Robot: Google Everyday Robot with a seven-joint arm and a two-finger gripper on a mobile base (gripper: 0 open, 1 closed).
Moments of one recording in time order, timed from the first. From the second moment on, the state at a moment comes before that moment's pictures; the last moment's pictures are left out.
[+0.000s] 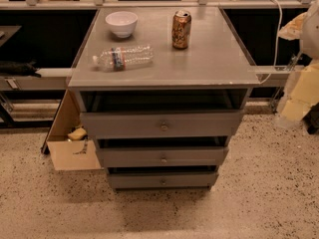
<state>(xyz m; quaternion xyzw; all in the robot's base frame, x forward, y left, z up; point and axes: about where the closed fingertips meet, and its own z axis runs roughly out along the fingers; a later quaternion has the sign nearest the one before) 0.438 -0.211 0.996 -0.60 0.77 -0.06 0.19</state>
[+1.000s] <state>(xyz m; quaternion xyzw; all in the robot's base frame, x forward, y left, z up) 0.431 -0.202 0.927 -0.68 0.72 -0.05 0.14</state>
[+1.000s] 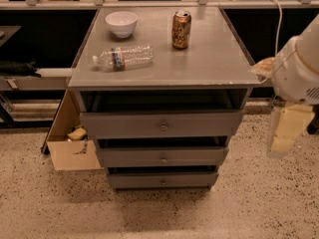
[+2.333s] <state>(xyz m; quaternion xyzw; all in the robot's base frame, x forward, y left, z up) 0.436 -0.191 0.761 -0.70 0.70 -0.01 0.12</state>
